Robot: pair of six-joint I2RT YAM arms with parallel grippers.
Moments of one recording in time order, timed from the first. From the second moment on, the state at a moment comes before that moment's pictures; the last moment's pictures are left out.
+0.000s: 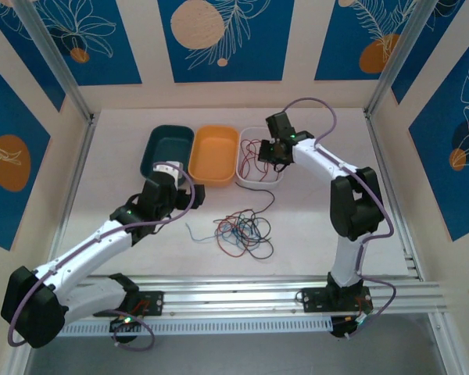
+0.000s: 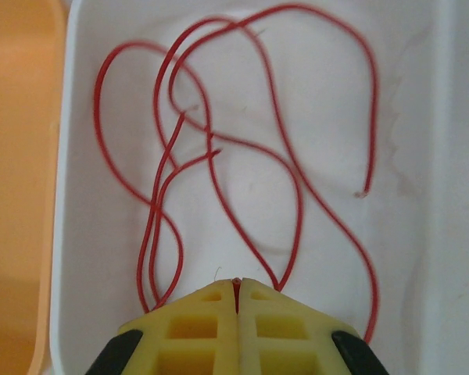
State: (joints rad) left arm -0.60 1.06 0.71 -0.25 -0.20 -0.40; right arm 0.40 1.90 1.49 -0.61 0.02 0.49
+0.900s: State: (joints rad) left arm -0.60 1.06 0.69 -0.25 -0.20 -0.42; right arm 0.46 2.19 1.78 -0.95 0.05 0.41
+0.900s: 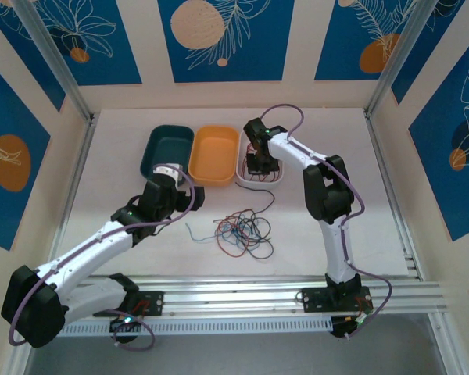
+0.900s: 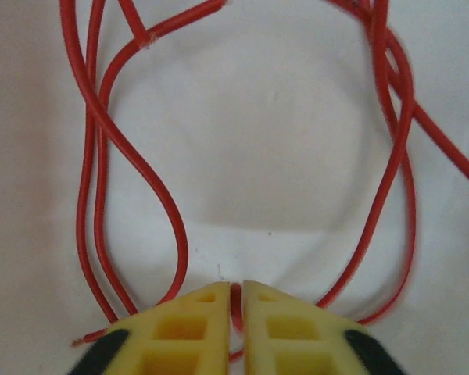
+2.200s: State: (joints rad) left arm -0.60 1.07 0.61 -0.20 -0.28 -0.62; right arm 0.98 1.34 0.97 -0.79 0.18 0.63
